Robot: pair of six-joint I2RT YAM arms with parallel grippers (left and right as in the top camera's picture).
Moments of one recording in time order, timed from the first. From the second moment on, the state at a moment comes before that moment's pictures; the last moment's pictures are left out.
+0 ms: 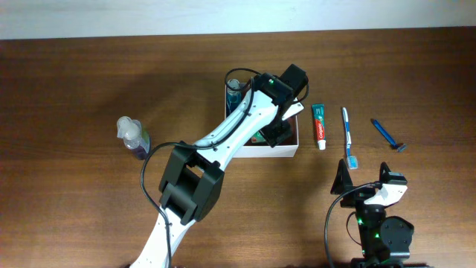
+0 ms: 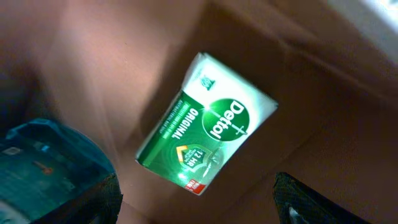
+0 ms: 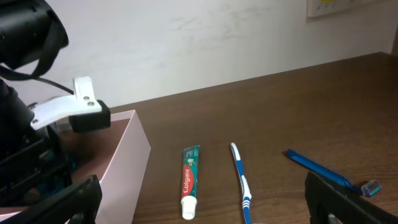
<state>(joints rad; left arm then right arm) -0.71 2.38 2.20 -1.23 -0.10 0.25 -0.04 0.01 0.01 -0.07 0.00 0.20</state>
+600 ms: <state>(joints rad) -0.70 2.37 3.02 -1.54 -0.09 0.03 -0.04 0.01 0.01 -0.07 0.00 0.20</state>
